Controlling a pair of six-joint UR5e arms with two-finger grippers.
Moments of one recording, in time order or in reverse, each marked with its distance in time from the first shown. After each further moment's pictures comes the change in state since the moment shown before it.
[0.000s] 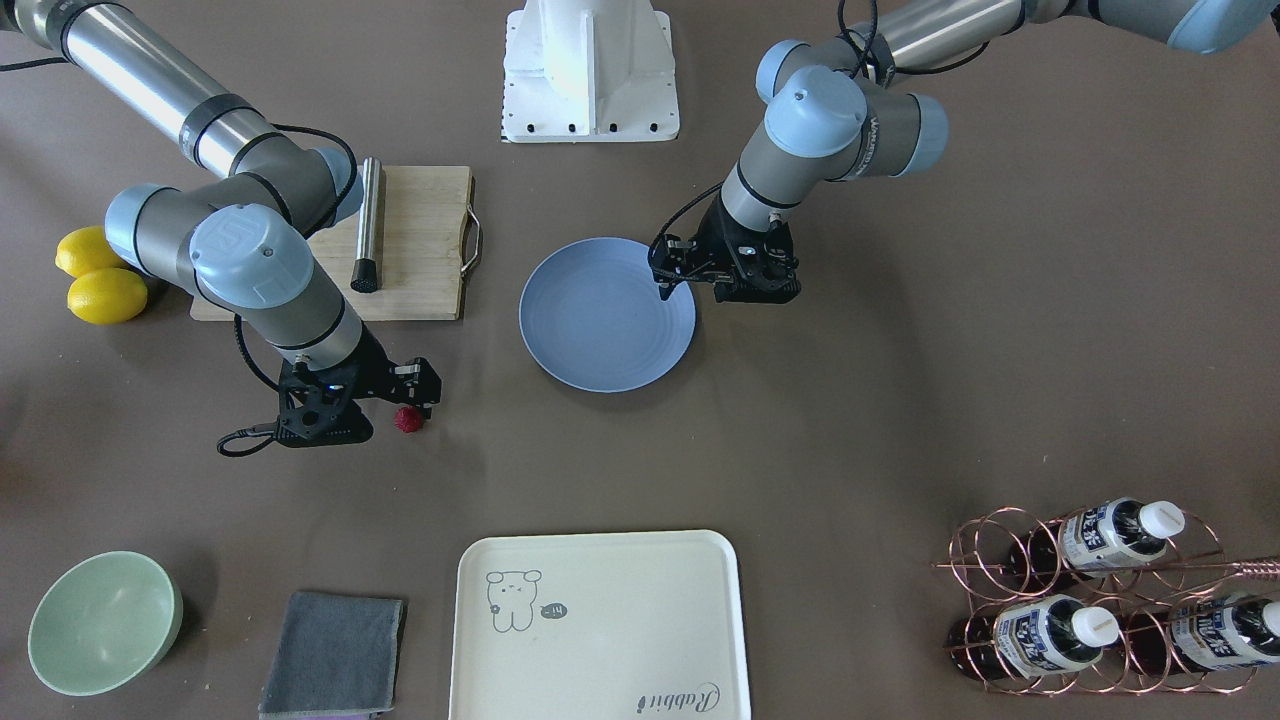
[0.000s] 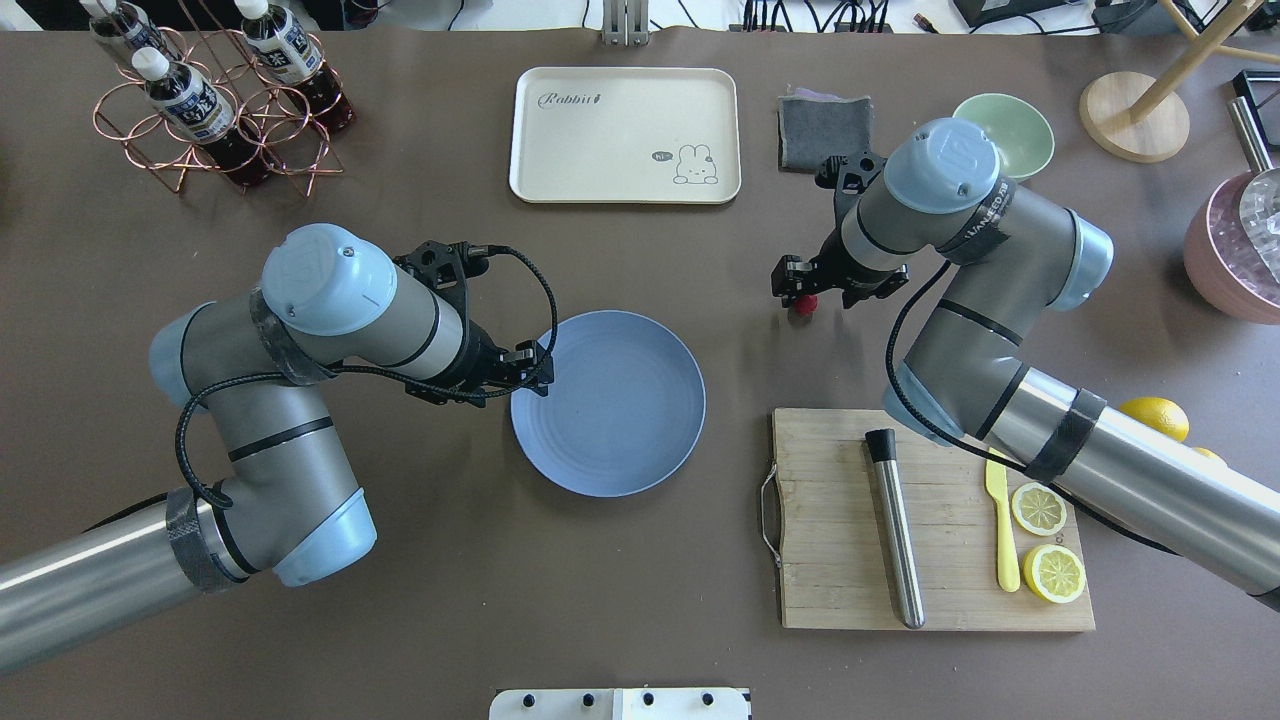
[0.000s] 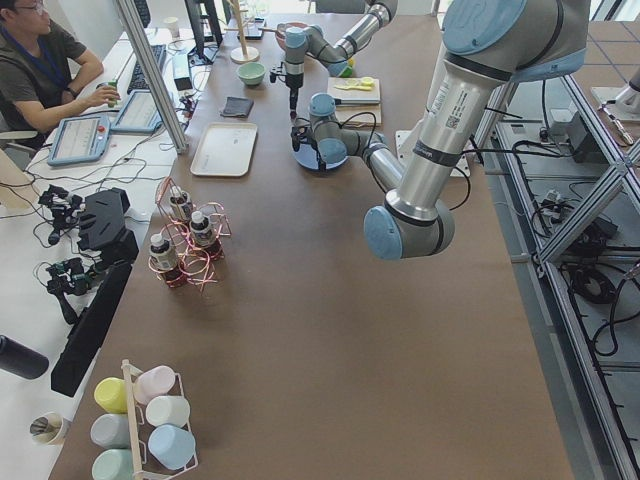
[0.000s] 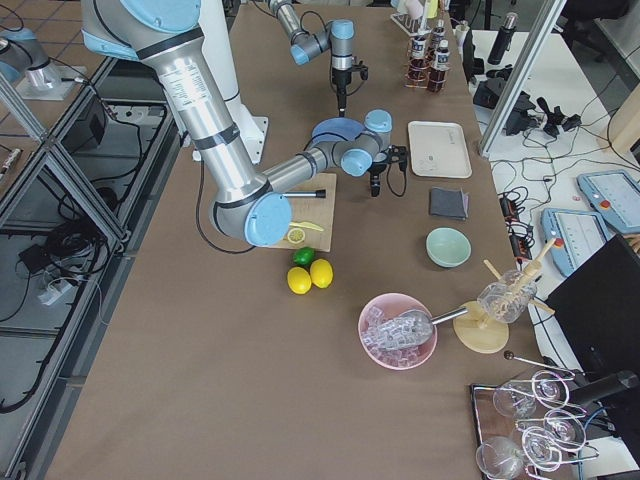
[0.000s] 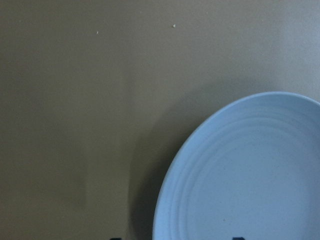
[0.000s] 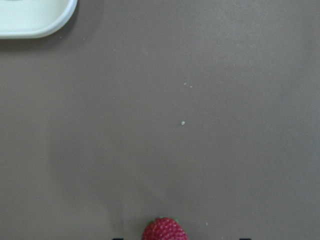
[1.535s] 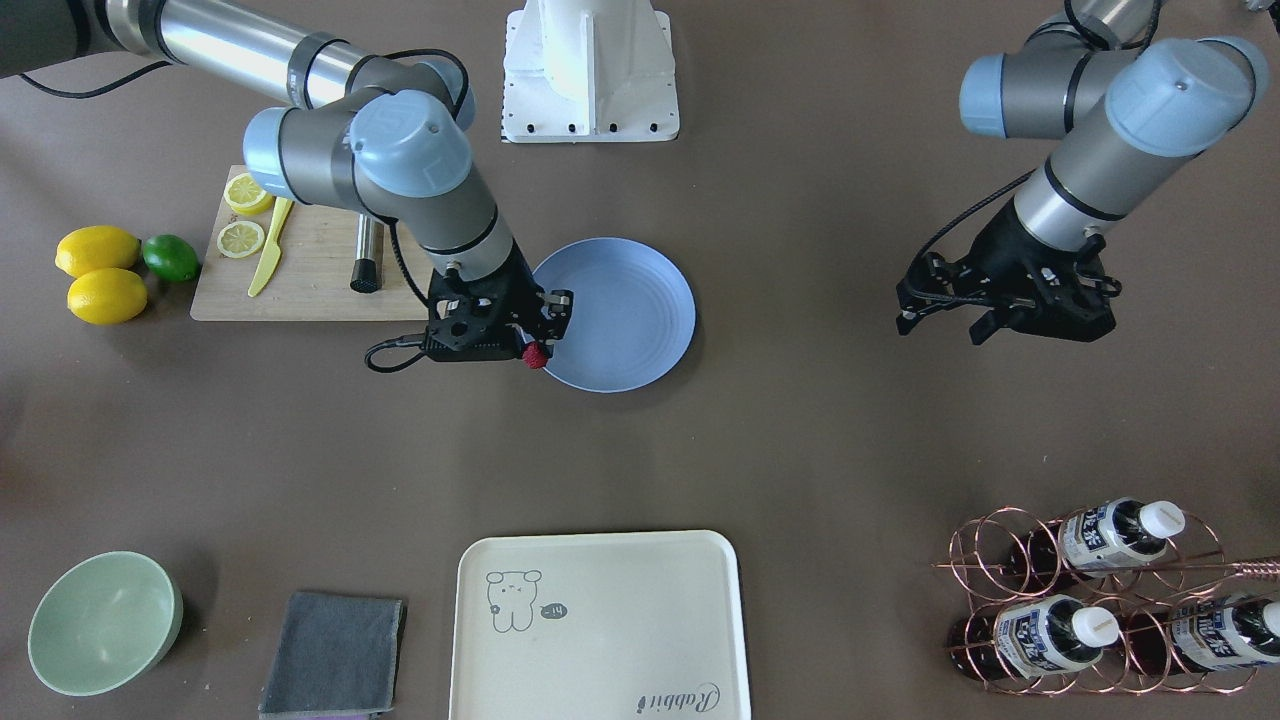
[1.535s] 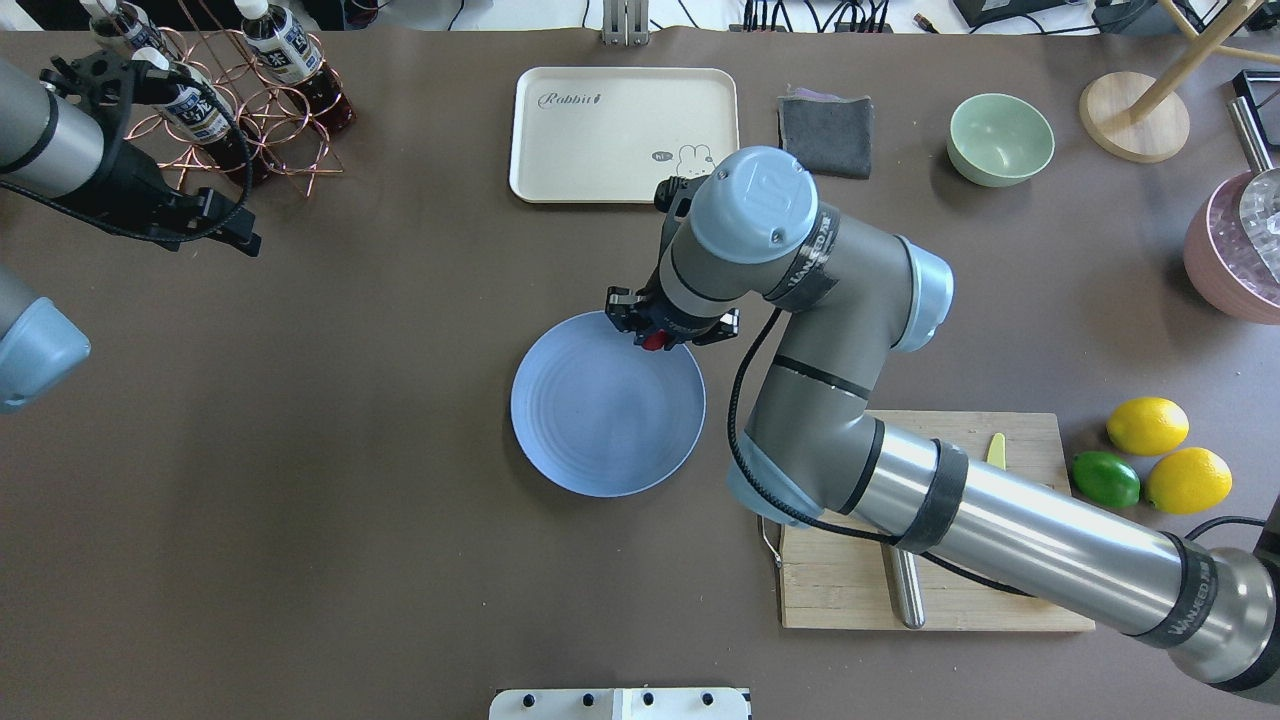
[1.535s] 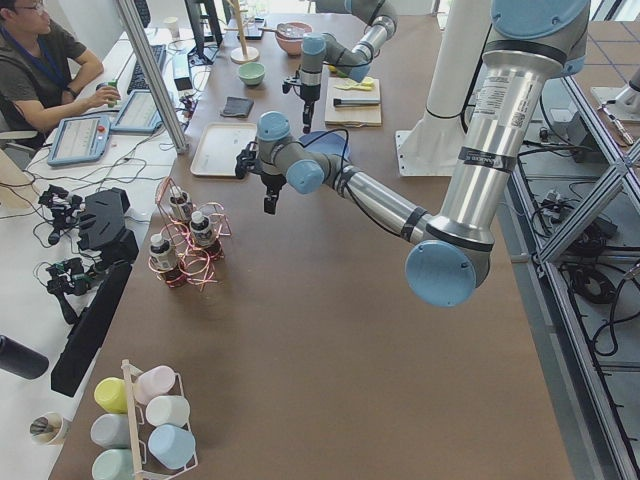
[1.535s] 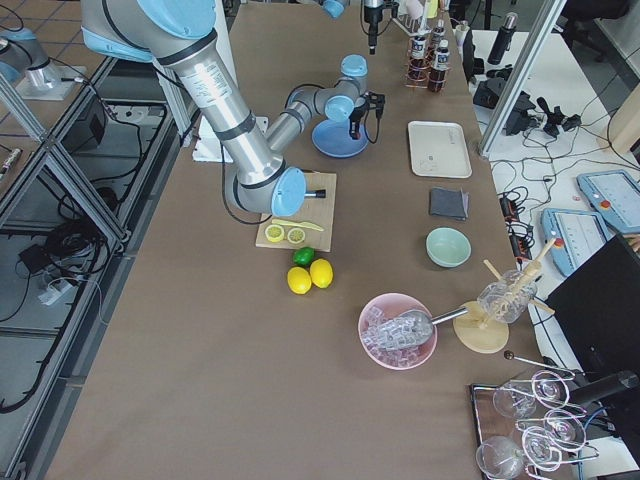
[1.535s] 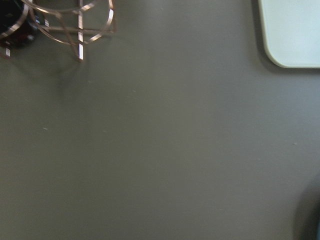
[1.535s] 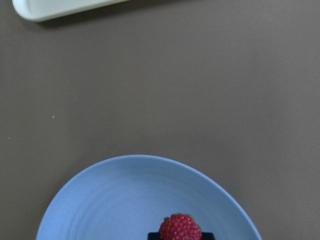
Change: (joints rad) left arm -0.473 0.274 -0.127 0.171 -0.219 0.679; right arm -0.200 0.210 0.111 -0.164 -0.121 0.311
